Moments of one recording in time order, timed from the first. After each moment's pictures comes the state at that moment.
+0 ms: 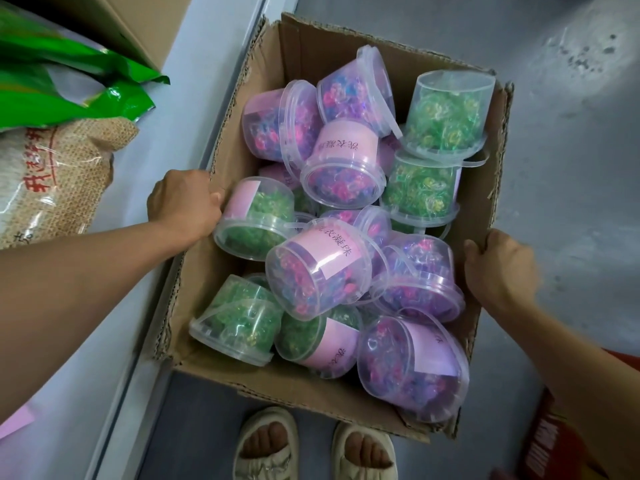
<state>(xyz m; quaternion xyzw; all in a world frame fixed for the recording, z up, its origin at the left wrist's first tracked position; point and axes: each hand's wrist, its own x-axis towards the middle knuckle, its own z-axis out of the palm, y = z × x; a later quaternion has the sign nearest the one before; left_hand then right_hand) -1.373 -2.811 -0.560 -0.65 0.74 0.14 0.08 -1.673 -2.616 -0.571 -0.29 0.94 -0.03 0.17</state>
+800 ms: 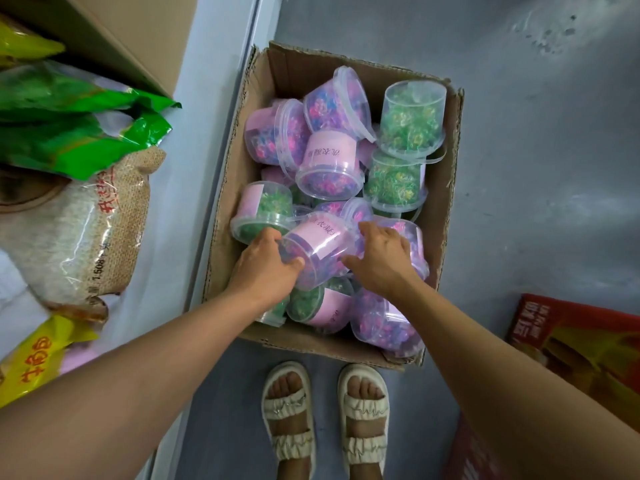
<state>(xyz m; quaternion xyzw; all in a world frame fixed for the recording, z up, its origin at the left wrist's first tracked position) -1.418 -2.708 -0.475 -0.64 0.62 0.43 0.14 -1.576 -2.642 -0.507 -0.44 0.81 0.00 0.40</state>
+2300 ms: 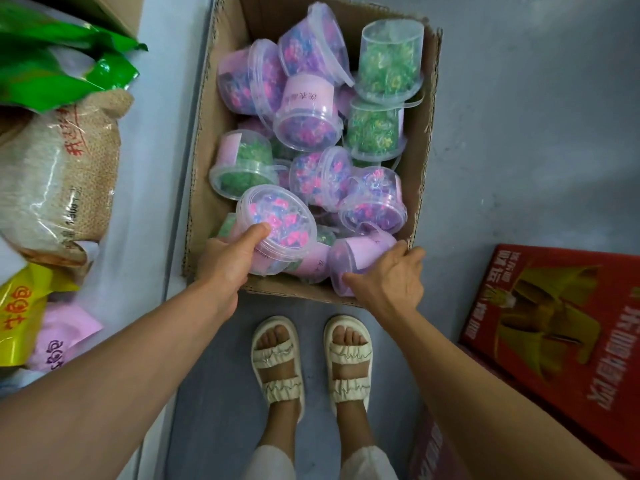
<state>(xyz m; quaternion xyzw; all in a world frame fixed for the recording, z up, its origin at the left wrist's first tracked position) -1.385 -2.652 -0.462 -0.75 0.30 0.59 -0.07 -1.544 -2.540 -0.488 -0.22 0.92 0.04 0.34</state>
